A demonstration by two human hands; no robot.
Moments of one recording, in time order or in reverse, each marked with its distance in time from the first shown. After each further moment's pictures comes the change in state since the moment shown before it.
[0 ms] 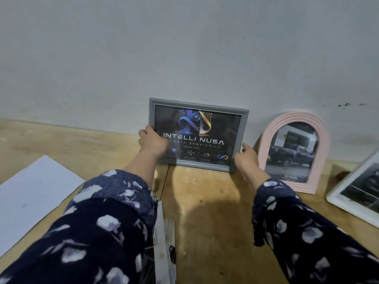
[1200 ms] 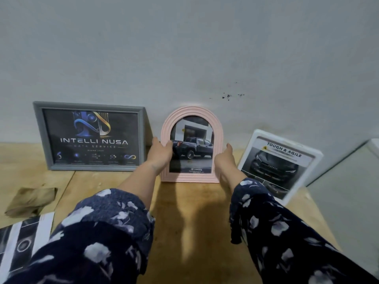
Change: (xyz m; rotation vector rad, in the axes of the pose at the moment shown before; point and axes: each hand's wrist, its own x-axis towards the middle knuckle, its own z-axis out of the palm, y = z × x) left_hand -0.141 0.151 0.223 -0.242 -0.314 0.031; right_hand 0.057 0.098 -0.209 0.159 0.032 0.104
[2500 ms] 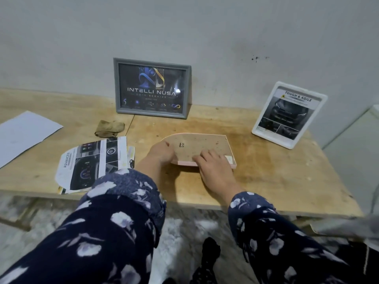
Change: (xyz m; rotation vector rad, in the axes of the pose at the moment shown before) left_hand -0.203 -0.139 -0.121 0.427 -0.035 -0.003; right_hand -0.260 0.133 0.061 -1.073 0.055 -1.188
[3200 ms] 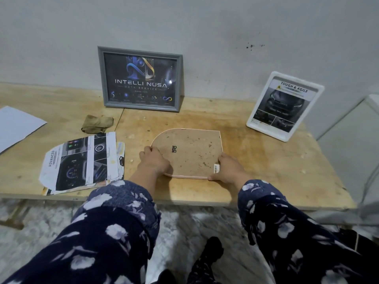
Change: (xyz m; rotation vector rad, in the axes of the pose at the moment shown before) left_hand 0.008 -0.027 0.034 0.274 -0.001 -0.035; right_hand -0.007 0.070 0.027 0.316 -0.636 0.579
